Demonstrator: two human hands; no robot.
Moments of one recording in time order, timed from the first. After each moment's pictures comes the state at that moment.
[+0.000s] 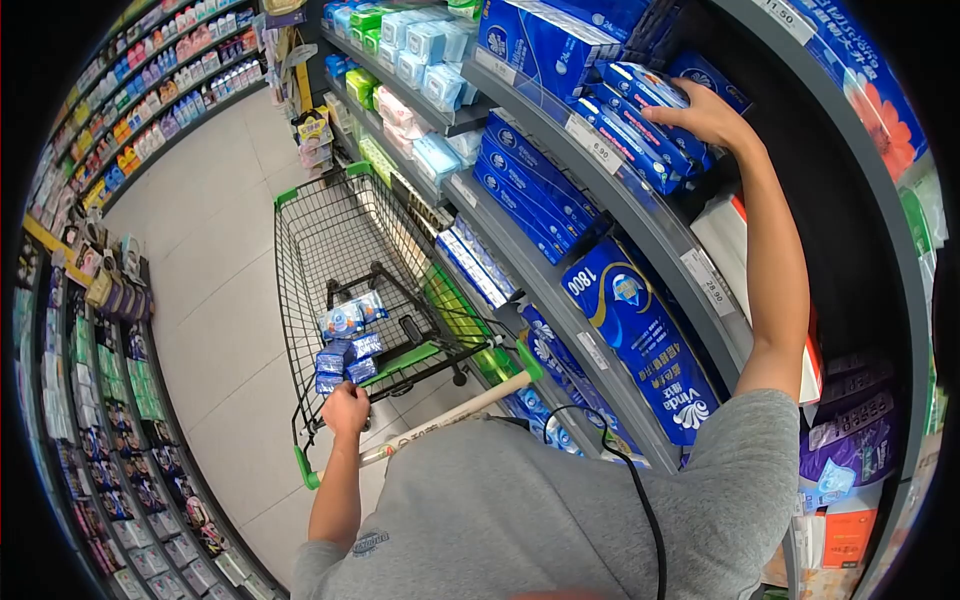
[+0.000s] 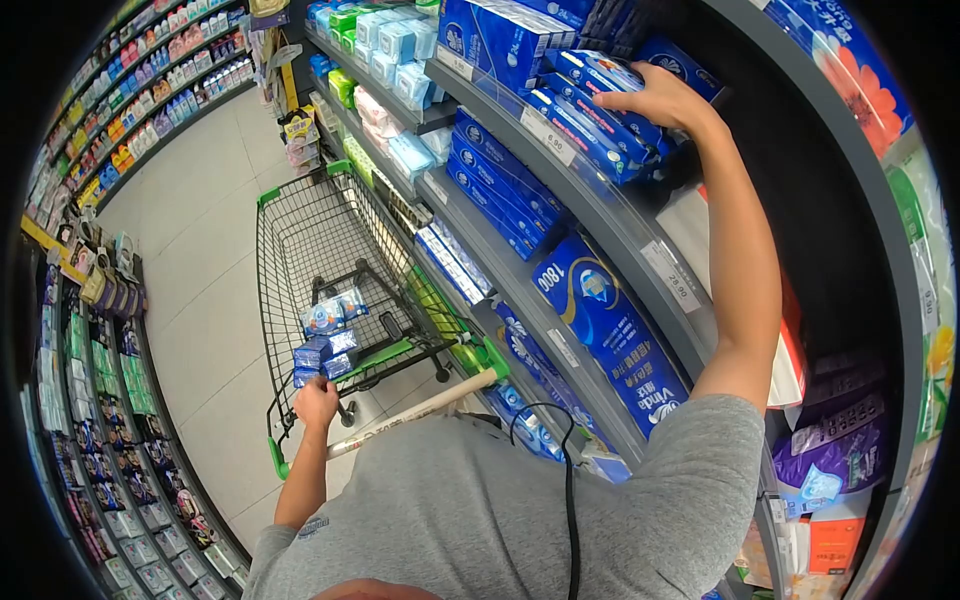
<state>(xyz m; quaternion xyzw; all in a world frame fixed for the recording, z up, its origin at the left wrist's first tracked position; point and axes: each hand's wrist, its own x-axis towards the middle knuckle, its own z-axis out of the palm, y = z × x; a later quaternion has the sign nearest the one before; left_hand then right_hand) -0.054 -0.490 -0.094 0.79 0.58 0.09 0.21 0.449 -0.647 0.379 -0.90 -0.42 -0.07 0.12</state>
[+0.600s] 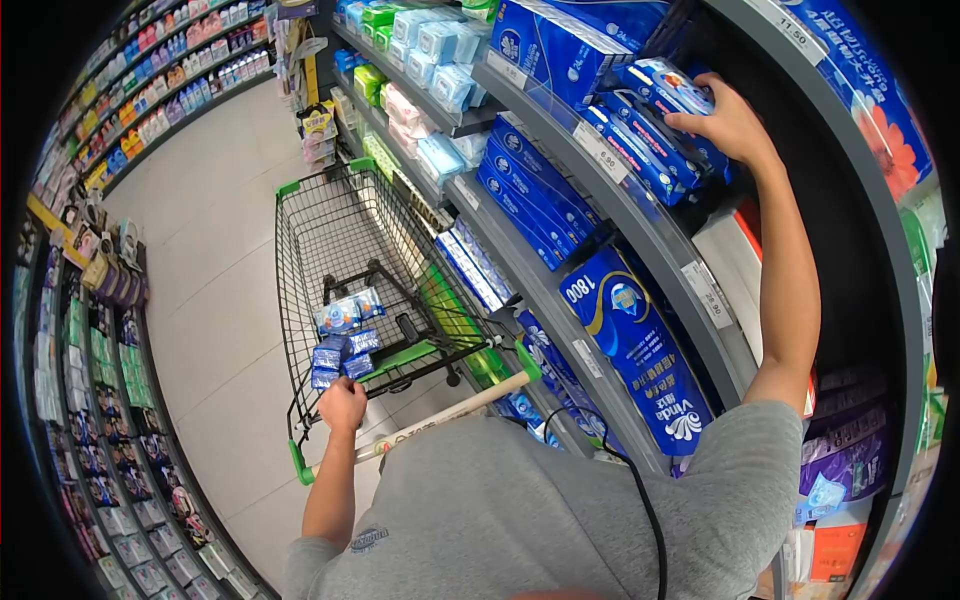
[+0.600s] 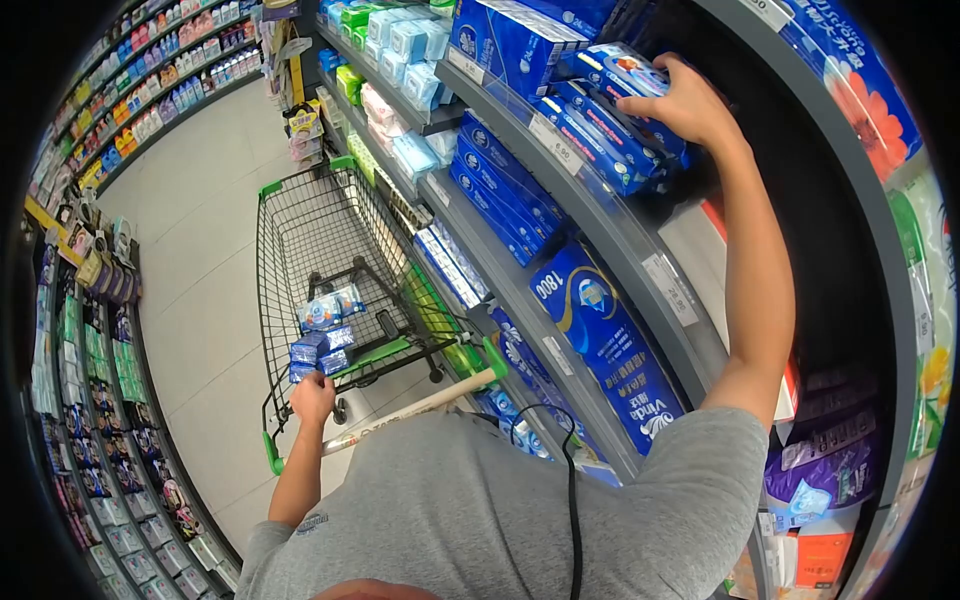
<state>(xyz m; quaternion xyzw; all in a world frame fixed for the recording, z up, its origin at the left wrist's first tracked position) -0.047 -0.492 -0.101 0.78 0.58 0.10 0.22 0.427 -0.653 0.400 -0.88 -0.42 -0.18 0.10</state>
